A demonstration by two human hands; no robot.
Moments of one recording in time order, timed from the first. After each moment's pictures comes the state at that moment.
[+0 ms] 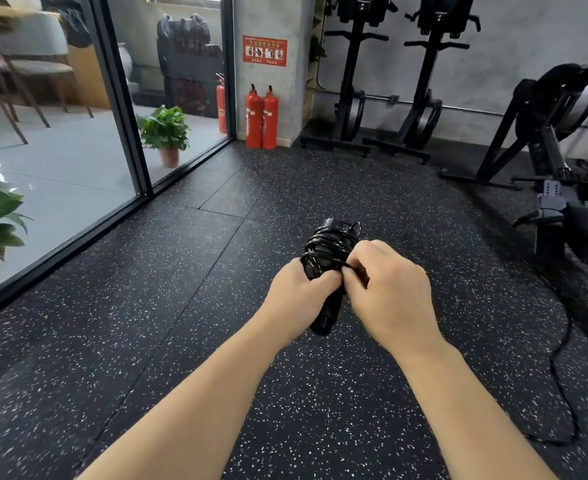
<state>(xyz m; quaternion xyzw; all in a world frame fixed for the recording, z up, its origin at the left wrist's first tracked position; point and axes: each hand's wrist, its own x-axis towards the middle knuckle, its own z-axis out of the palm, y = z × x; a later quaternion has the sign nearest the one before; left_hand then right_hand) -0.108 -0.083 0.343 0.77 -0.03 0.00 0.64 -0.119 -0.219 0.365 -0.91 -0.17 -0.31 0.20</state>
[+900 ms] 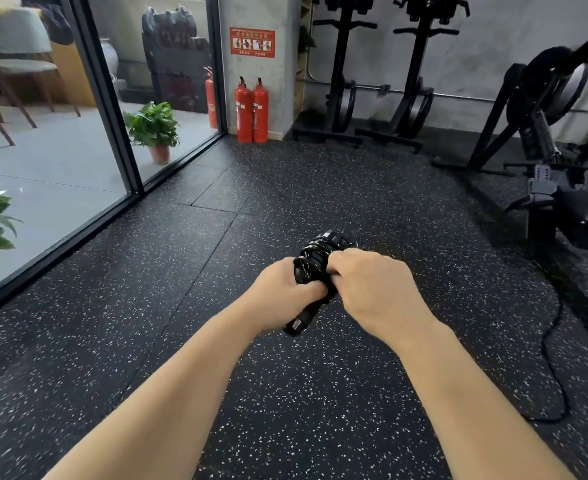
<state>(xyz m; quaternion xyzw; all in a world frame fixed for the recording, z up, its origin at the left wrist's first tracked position) -0.109 -0.075 0.344 0.85 -0.09 -0.07 0.52 -0.122 -0.227 0.369 -0.97 -0.20 -0.15 0.08</state>
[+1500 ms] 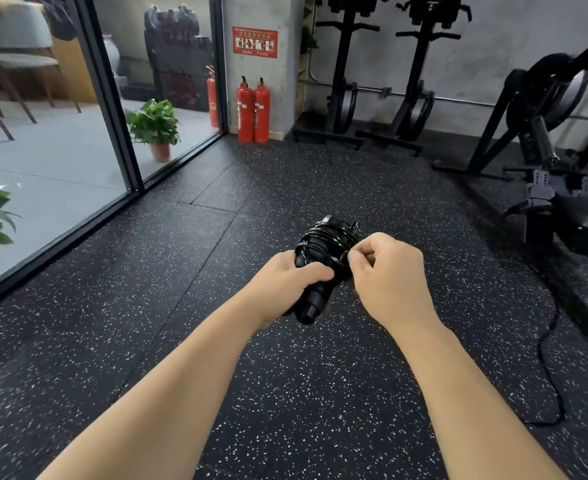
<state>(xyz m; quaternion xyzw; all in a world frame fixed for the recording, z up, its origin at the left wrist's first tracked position) -0.110 -0.075 0.352 0.72 -0.08 -0.13 0.68 -0.116 -0.230 0.369 -0.91 -0.05 -0.21 0.34</state>
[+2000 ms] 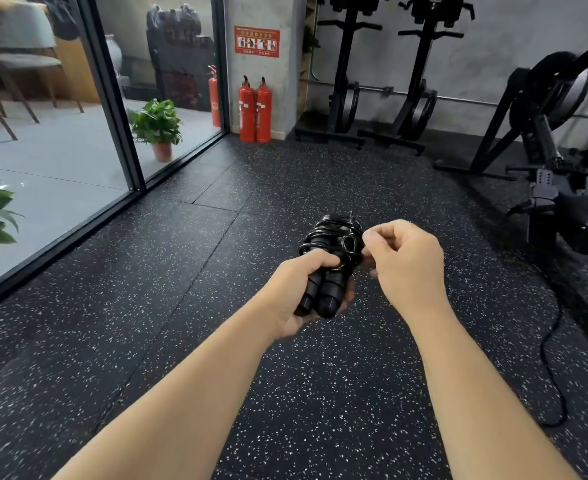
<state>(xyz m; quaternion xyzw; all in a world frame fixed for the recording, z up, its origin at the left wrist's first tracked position) -0.111 -0.094 0.347 0.52 0.03 -0.21 0.83 -0.105 -0.239 0.374 -0.85 0.01 -0.22 0.47</state>
